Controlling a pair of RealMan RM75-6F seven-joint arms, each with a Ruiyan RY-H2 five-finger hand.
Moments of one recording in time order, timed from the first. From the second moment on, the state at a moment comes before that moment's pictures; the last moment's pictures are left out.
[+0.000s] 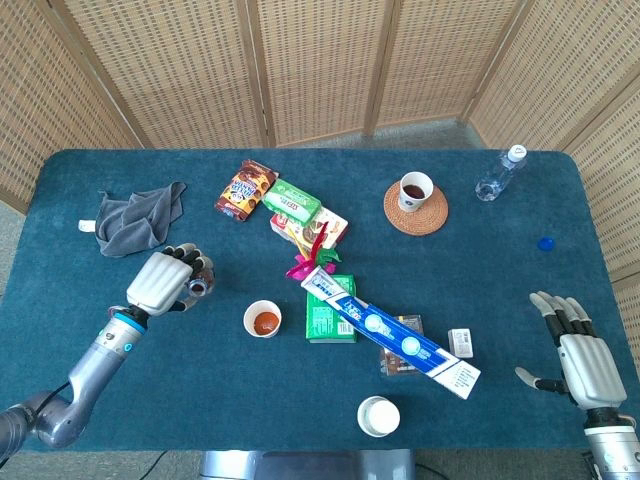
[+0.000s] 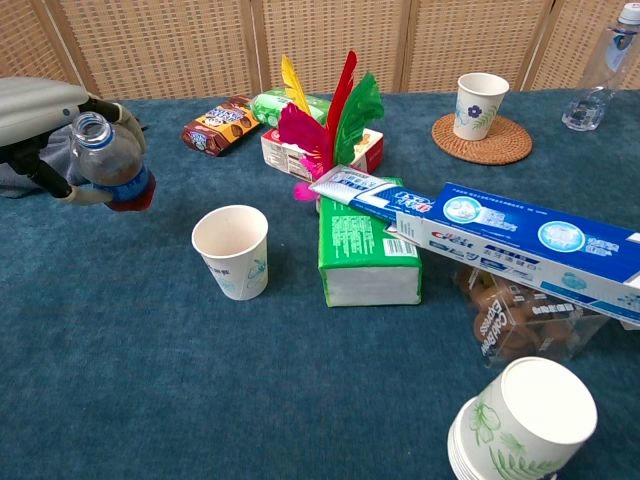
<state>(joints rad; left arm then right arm) -0.64 -1.38 -0.02 -1.45 1.35 1.12 0.18 0.09 -1.03 0.03 -1.78 -1.49 1.39 0.07</state>
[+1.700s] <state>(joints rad) -0.53 -1.56 -0.10 -1.13 1.38 1.08 -0.35 0.11 -1.05 0.03 -1.78 -1.47 1.36 0.03</state>
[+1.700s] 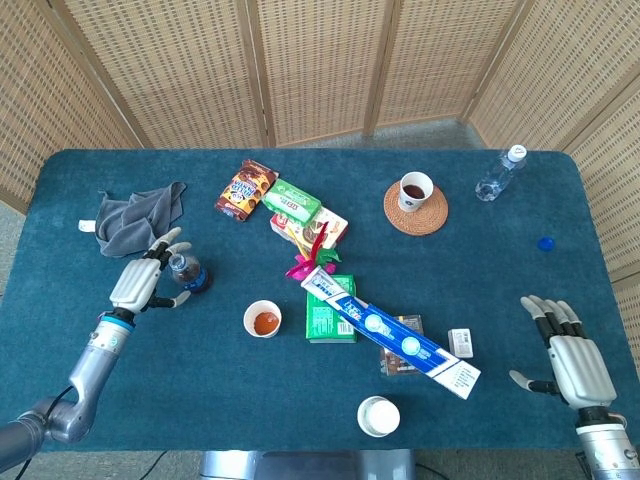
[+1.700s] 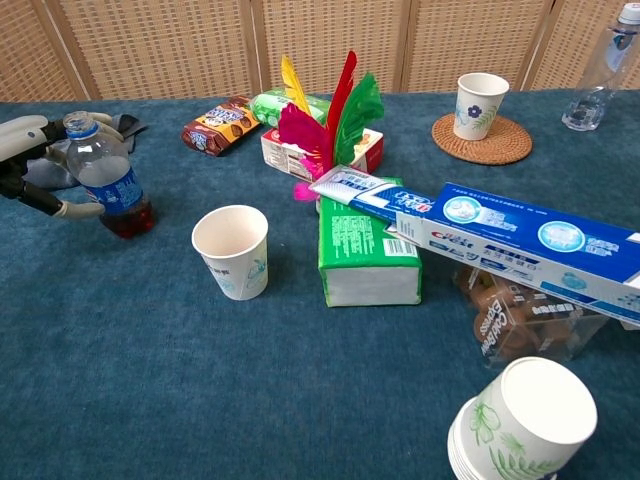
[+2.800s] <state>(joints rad) -0.43 -1.32 -0.06 -1.35 1.36 1.14 -0.18 0.11 -1.04 0.02 -1.80 -1.48 1.36 0.04</state>
